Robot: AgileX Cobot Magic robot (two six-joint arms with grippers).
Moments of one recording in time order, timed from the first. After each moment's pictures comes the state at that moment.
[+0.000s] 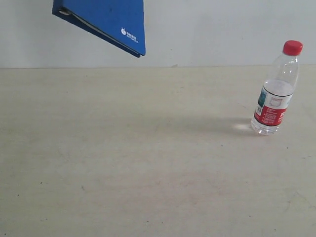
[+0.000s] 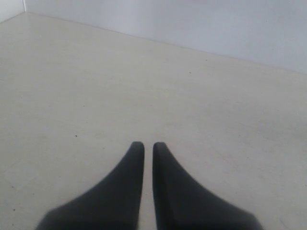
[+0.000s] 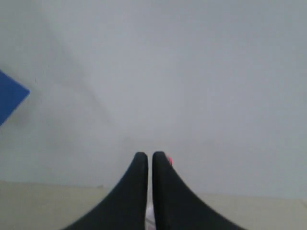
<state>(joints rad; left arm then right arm) -0.01 0.00 0.00 -0.04 0.38 -0.11 0.00 0.01 -0.23 -0.33 0.10 0.31</state>
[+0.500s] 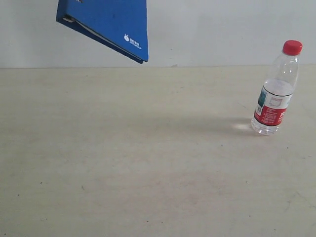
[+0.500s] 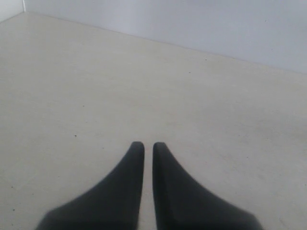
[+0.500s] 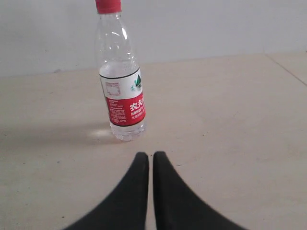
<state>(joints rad) -0.01 0.00 0.00 -0.04 0.38 -0.11 -0.09 0.01 0.00 -0.28 0.31 0.36</state>
